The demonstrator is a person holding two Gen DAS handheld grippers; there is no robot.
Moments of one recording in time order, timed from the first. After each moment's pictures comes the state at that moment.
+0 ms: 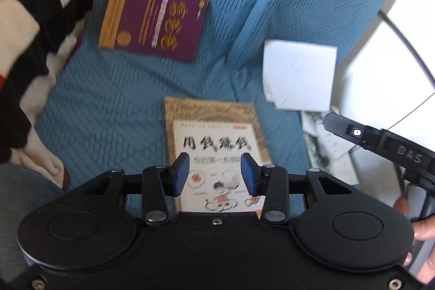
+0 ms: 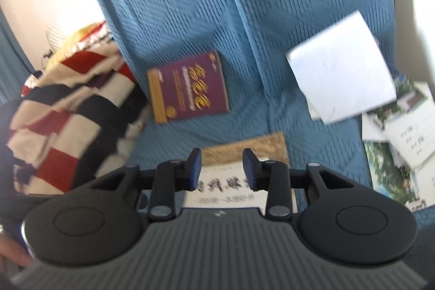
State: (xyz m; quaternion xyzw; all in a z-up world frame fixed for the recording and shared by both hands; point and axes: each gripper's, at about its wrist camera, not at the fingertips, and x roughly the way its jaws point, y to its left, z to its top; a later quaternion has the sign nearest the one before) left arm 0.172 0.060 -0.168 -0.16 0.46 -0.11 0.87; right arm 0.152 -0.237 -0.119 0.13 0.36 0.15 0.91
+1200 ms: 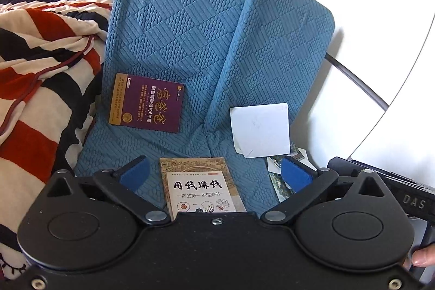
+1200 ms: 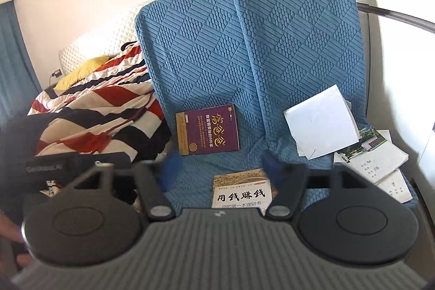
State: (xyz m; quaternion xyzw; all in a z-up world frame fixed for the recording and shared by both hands) left arm 0.048 0.057 -0.029 -0.13 0.32 -0.11 0.93; right arm 0.021 -0.229 -0.005 0.10 0.27 0.13 0.95
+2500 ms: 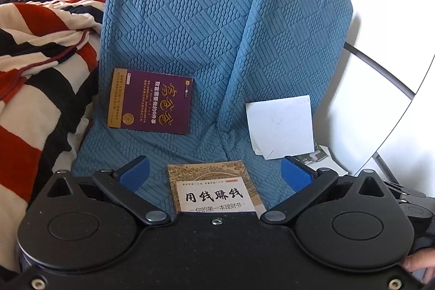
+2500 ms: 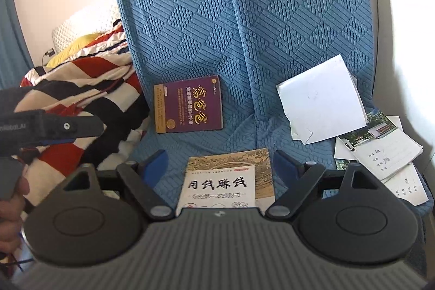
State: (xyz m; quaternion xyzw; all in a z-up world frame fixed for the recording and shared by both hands) left arm 0.117 0.054 -0.101 -0.10 0.32 -0.11 0.93; right arm 0.085 -0.240 -0.098 0.07 0.30 0.13 0.94
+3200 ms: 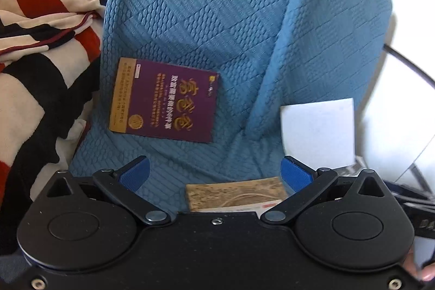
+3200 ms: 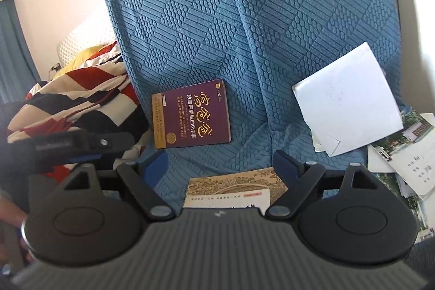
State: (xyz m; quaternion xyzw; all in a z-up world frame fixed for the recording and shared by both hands) left arm 0.215 0.069 -0.177 -0.11 0.33 -0.08 0.94; right arm 0.156 -0.235 -0.146 0.11 0.28 0.16 0.94
